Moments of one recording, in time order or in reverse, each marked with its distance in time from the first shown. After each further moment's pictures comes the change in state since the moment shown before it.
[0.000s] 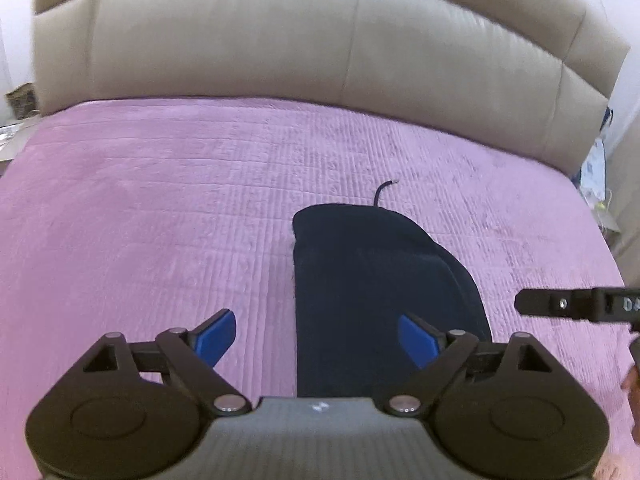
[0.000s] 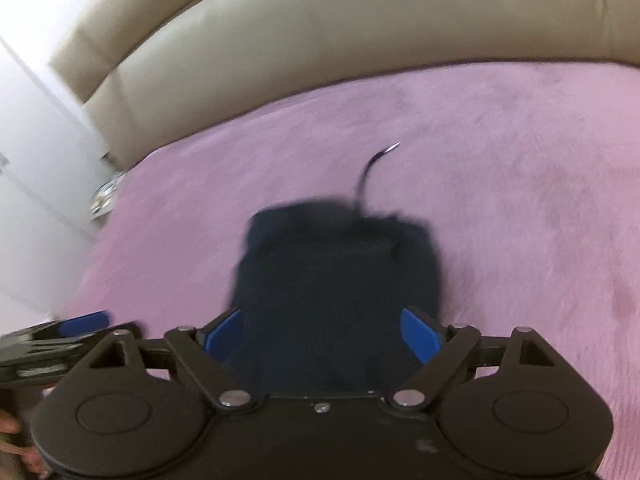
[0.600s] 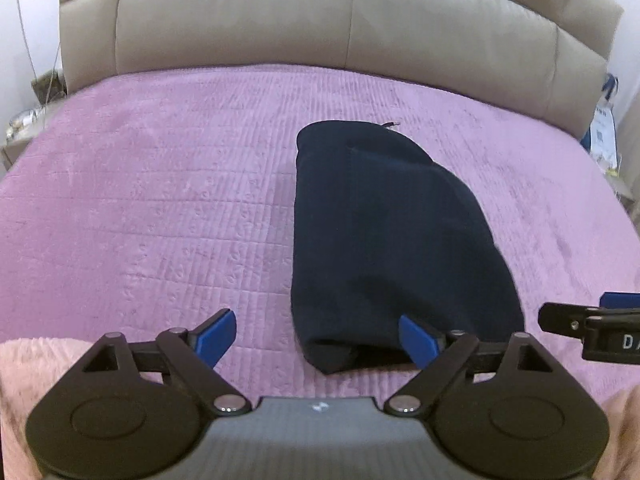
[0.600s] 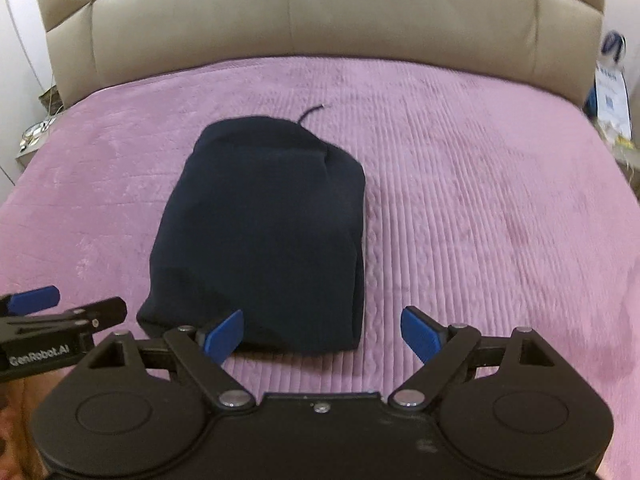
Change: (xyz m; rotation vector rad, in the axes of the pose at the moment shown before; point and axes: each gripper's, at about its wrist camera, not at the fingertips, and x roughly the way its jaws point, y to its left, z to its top) left arm -0.022 -0.033 -0.116 0.038 0.007 0.087; right arm -0.026 0.027 -0.125 -0.080 -0.005 -0.352
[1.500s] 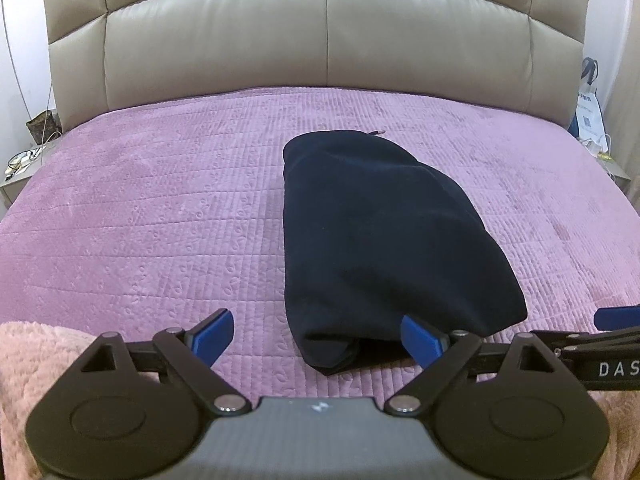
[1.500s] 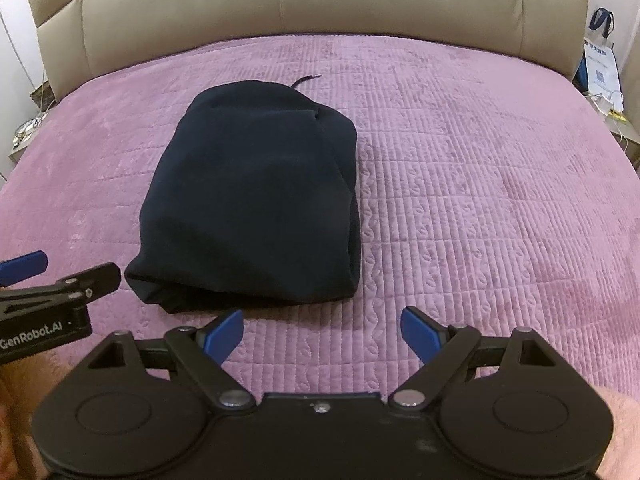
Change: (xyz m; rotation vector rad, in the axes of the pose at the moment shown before) left arm -0.002 -0.012 -0.021 0.074 -0.069 0.010; right arm 0.007 -0.002 -0.033 0.018 0.011 -0.012
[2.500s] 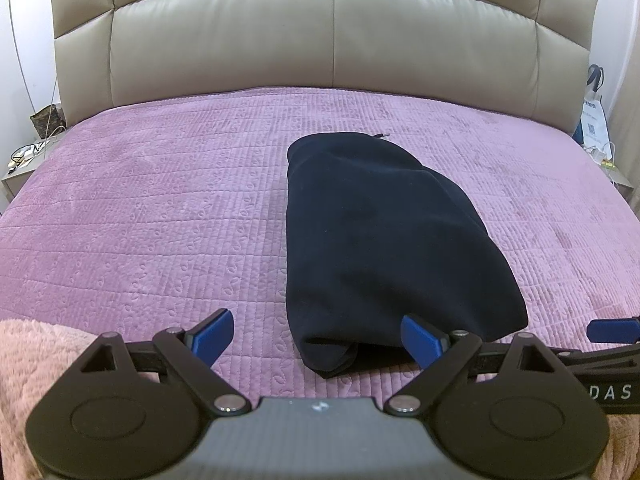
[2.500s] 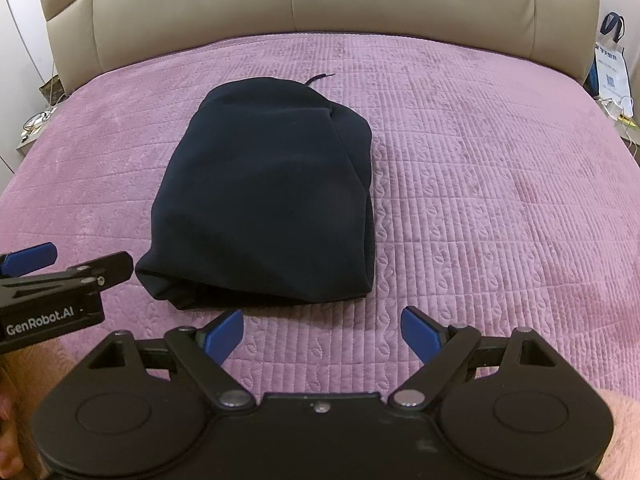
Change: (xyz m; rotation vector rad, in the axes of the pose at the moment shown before) left arm 0.000 0.002 0.002 -0.022 -0.002 -0.001; right arm 0.003 0.008 -0.001 -0.026 0.009 0.018
